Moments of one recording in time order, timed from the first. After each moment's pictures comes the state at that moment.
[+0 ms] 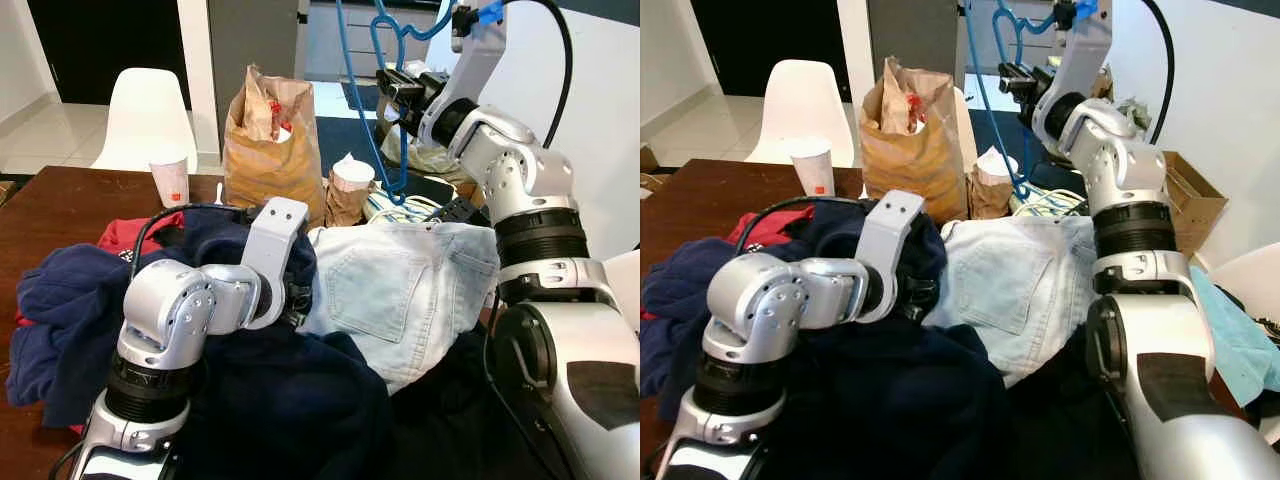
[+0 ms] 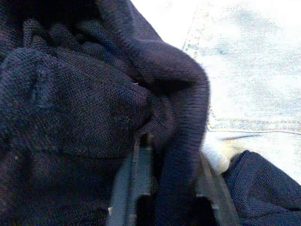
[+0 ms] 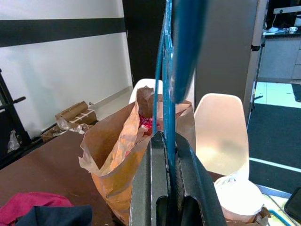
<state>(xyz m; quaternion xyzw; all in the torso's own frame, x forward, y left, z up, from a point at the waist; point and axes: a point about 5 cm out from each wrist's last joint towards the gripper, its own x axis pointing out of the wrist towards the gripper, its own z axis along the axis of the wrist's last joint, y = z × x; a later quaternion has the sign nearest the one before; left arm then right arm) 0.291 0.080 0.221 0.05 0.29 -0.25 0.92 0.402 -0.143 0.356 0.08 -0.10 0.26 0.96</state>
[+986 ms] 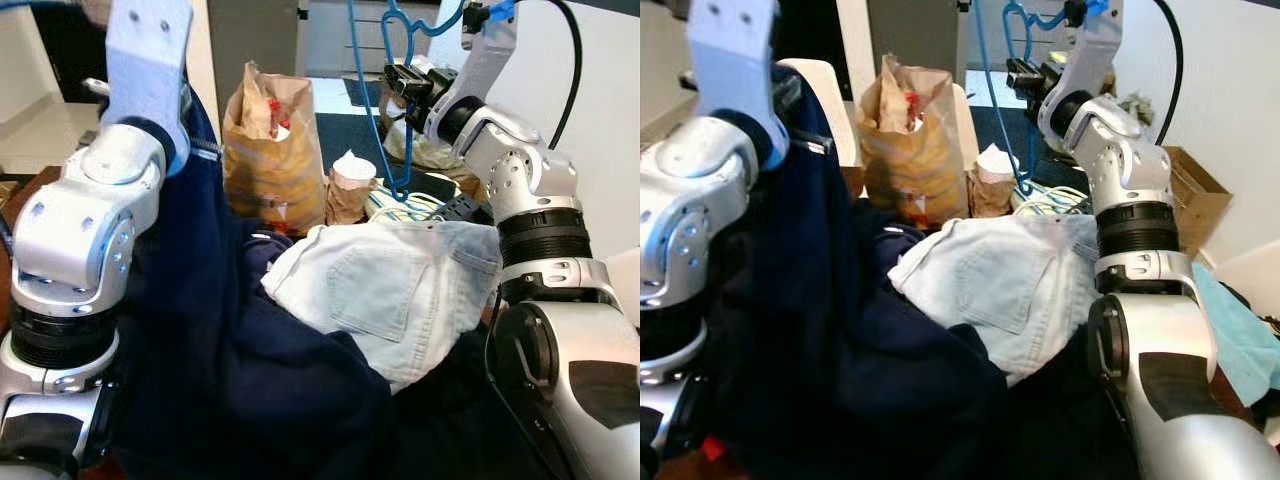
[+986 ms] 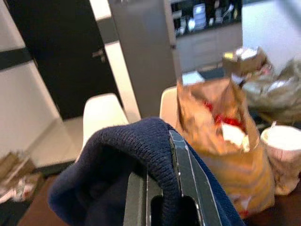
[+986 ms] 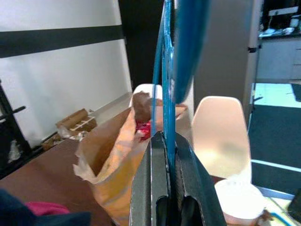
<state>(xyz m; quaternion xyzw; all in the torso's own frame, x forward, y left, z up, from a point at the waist) 0.298 0.152 0.375 0.13 -0.17 0.02 0.98 0.402 -0.145 0.357 0.09 -0.11 0.25 0.96</state>
